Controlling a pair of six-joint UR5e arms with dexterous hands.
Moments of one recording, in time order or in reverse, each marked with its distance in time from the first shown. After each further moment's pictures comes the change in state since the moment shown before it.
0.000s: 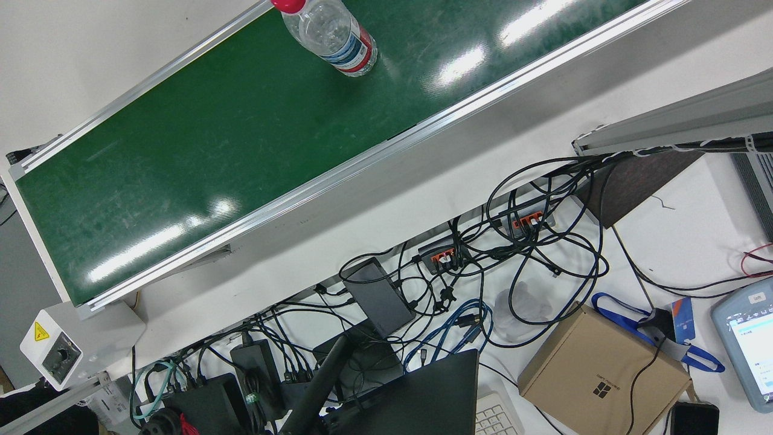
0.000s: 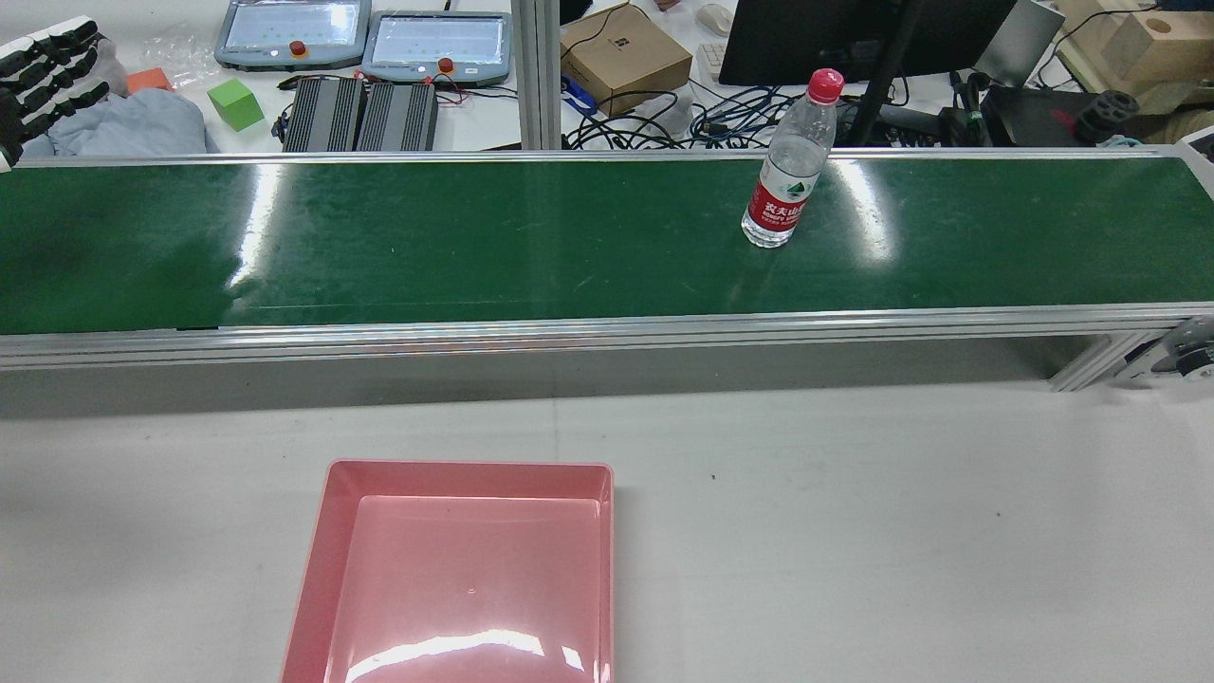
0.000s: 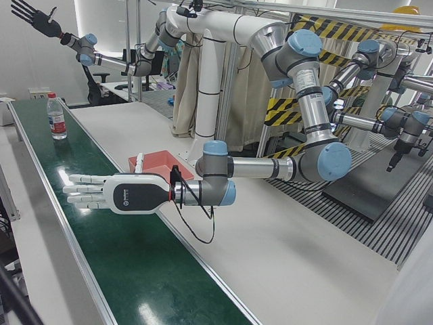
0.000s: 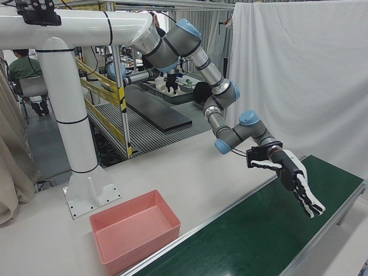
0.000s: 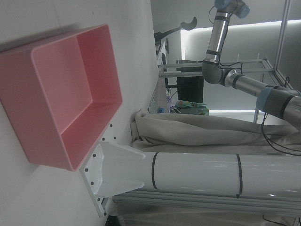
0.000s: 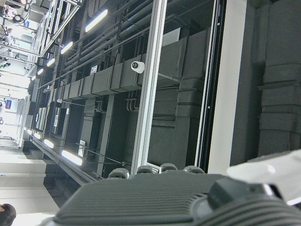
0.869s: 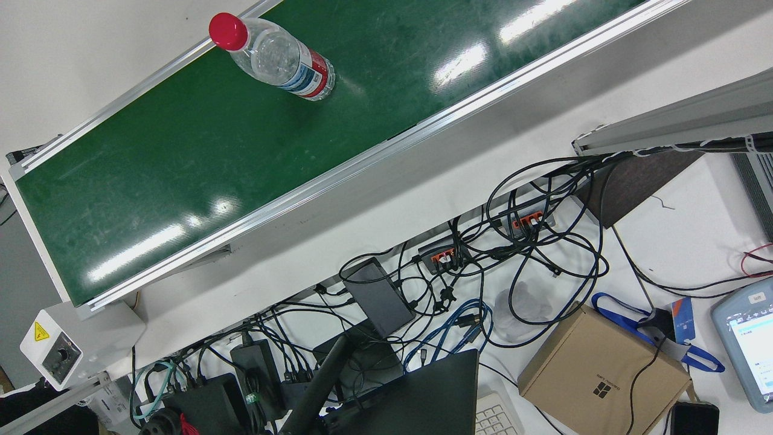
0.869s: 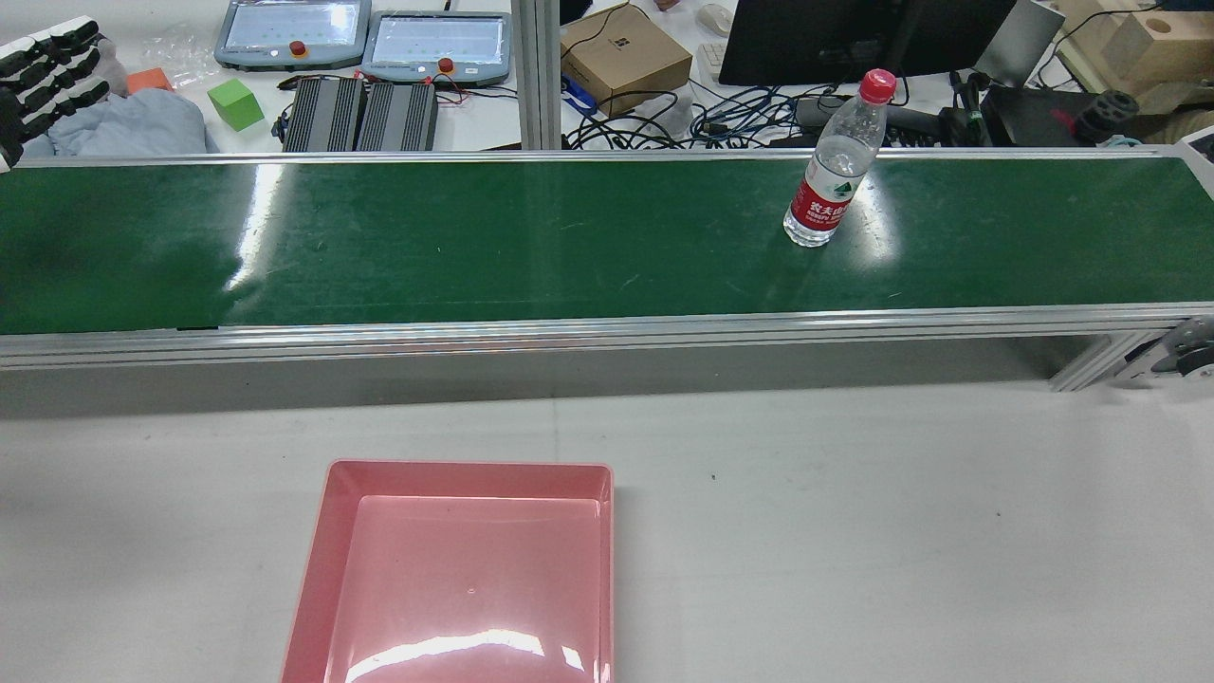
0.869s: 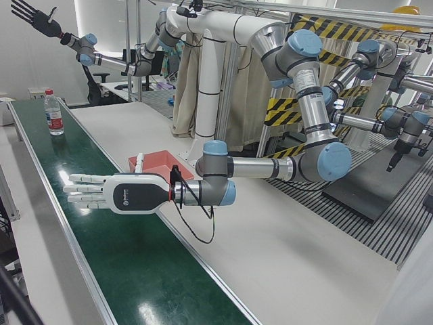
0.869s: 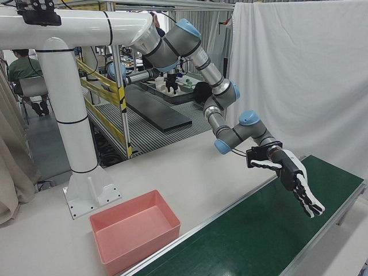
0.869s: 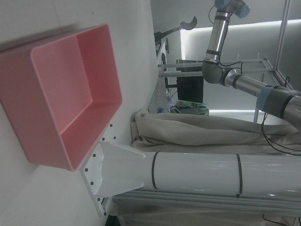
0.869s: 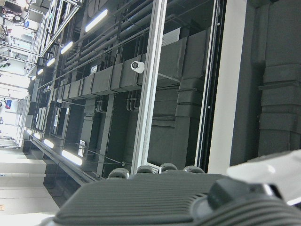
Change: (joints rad) left arm 0.001 0.000 -0.001 0.000 0.000 0.000; right arm 0.000 0.000 0.000 0.000 0.000 0.000
